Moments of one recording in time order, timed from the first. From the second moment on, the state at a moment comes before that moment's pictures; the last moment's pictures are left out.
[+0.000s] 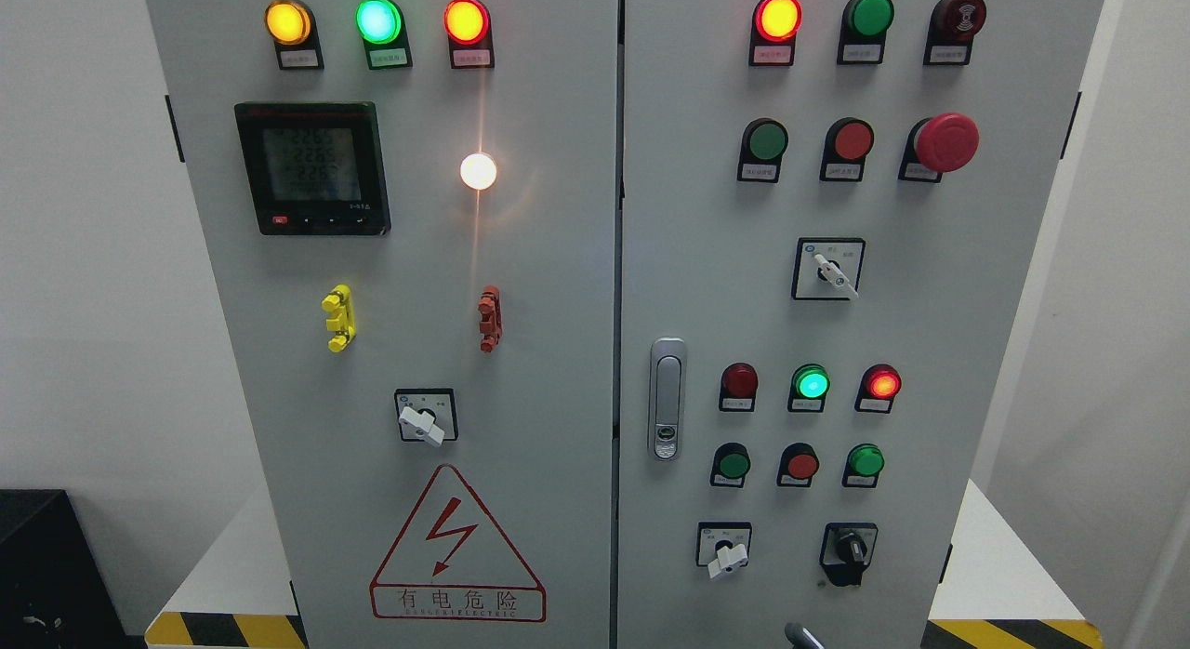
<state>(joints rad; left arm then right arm) 0.00 -0.11 -0.05 0.00 0.11 -0.04 0.04 0.27 0.12 0.11 -1.99 0.04 -0.13 0.07</state>
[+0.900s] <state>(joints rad) 0.00 -0.11 -0.05 0.00 0.11 -0.04 0.04 0.25 0.12 0.09 -2.03 0.12 -0.15 0.05</state>
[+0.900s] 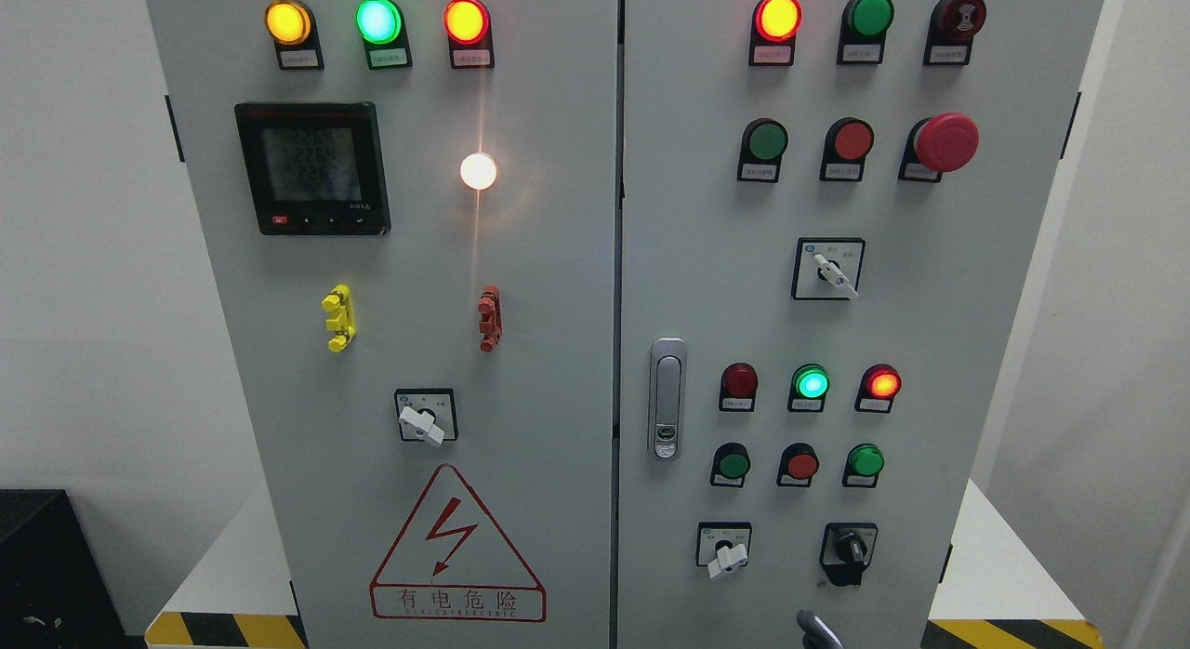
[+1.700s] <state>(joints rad) 0.00 -0.11 -0.05 0.00 0.11 -0.04 0.04 0.18 0.12 0.04 -2.02 0.88 -0.31 -0.21</state>
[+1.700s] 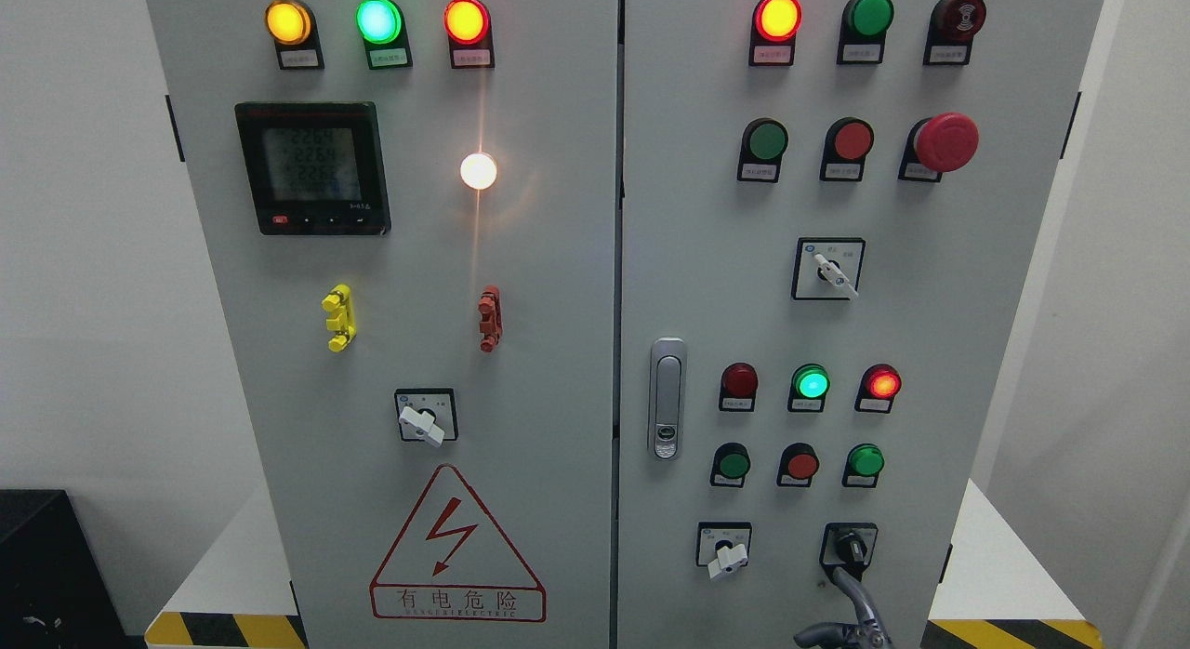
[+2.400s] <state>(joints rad) 0.00 -0.11 -0.05 0.00 0.11 -0.04 0.04 0.05 0.13 0.01 -1.96 1.27 -0.28 -0.27</state>
